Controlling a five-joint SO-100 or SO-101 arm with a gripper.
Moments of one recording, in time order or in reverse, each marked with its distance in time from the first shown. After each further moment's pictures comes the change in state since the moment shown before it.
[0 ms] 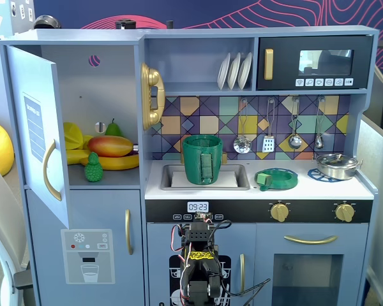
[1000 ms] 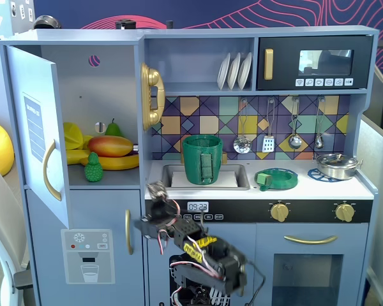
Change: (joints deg) arm -41.8 -16.0 -6.6 -66.4 -5.4
